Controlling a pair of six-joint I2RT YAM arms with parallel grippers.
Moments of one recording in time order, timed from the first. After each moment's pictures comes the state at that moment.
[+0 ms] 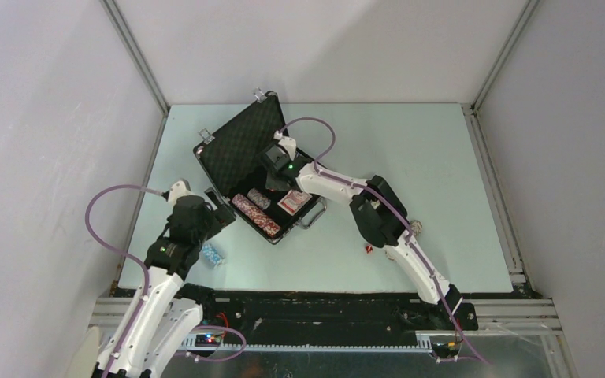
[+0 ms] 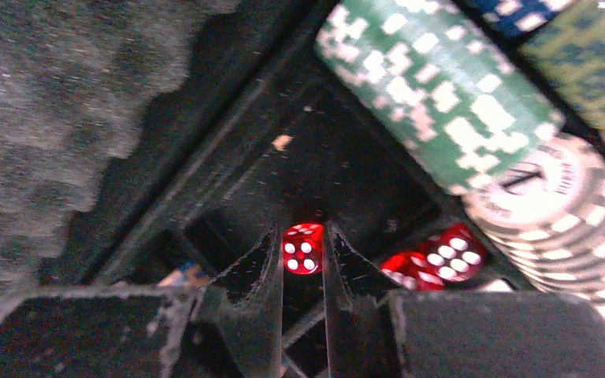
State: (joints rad) left arm -0.22 0.62 0.57 -0.61 -0.26 -0.71; right arm 0.87 2.46 2.06 -0.48 0.26 0.85
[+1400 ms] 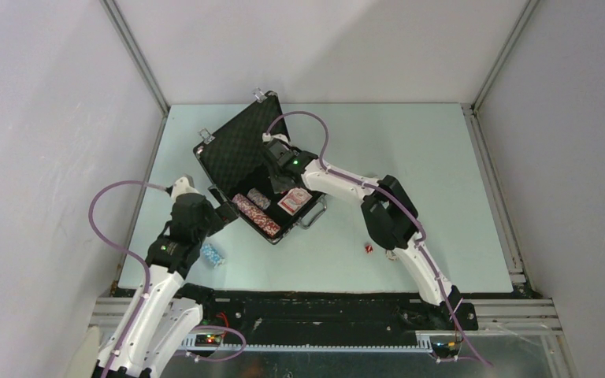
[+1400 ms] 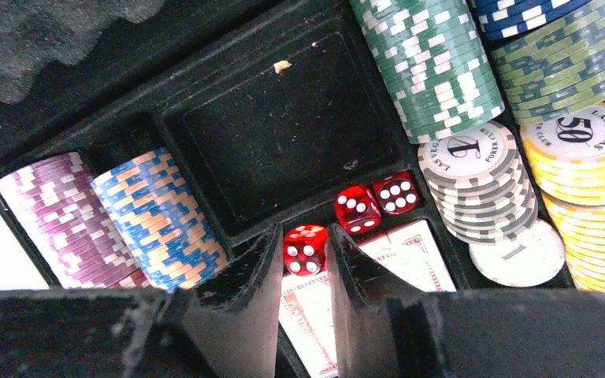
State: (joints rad) left arm -0.22 0.64 0.57 -0.54 -0.20 -0.67; right arm 0.88 2.33 1.99 -0.59 0.21 0.47
